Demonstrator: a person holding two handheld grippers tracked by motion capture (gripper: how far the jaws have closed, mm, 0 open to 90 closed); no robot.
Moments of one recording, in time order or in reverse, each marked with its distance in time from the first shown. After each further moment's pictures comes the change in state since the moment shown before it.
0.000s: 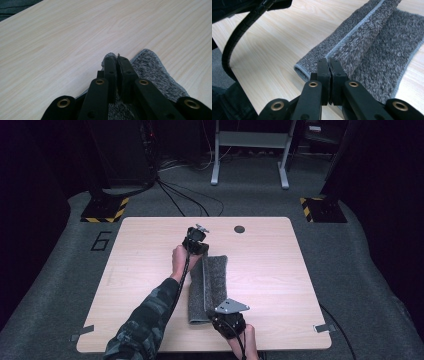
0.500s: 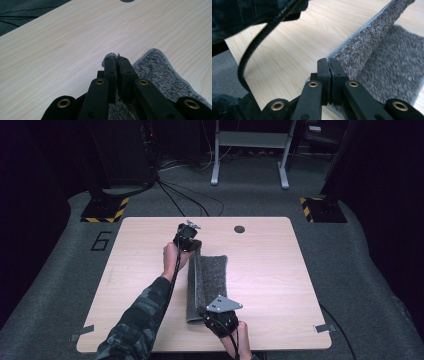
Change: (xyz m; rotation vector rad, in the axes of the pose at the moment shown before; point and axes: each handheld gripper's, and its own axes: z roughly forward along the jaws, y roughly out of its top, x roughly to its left) left arm 0.018 -0.003 -0.027 -0.028 0.036 -0.011; right arm 0.017 0.022 0.000 -0.058 0.033 -0.044
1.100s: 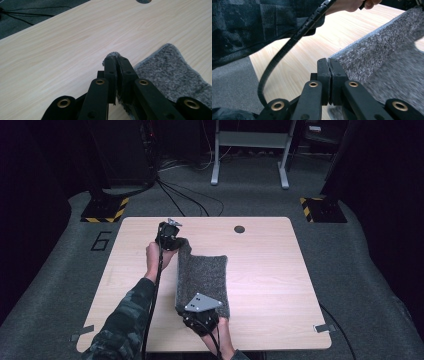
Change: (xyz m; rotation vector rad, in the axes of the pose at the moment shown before) left arm 0.035 -0.016 -0.039 -0.030 0.023 -0.041; right arm 0.034 0.031 0.021 -0.073 0.089 -0.073
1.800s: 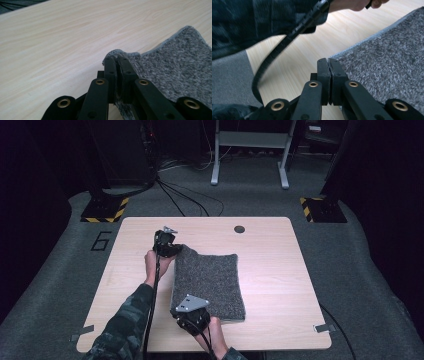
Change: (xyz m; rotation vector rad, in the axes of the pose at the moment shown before) left arm 0.019 -0.033 0.009 -0.021 -0.014 -0.078; right arm 0.006 -0.004 0.034 0.077 0.035 -0.028
